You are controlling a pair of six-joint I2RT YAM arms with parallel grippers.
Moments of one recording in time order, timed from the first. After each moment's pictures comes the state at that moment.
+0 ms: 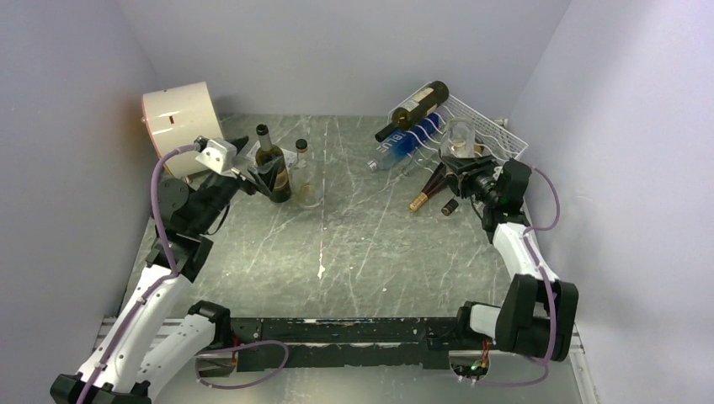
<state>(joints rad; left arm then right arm) -0.32 0.76 0.78 0.22 0.24 0.00 -0.17 1.25 0.67 0.31 -0.54 1.36</state>
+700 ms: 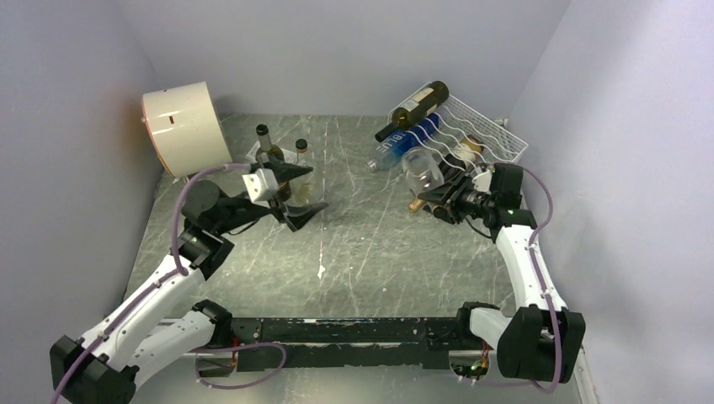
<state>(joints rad) -0.48 0.84 0.71 0.37 0.64 0.02 -0.13 1.08 0.79 -0.40 -0.76 0.89</state>
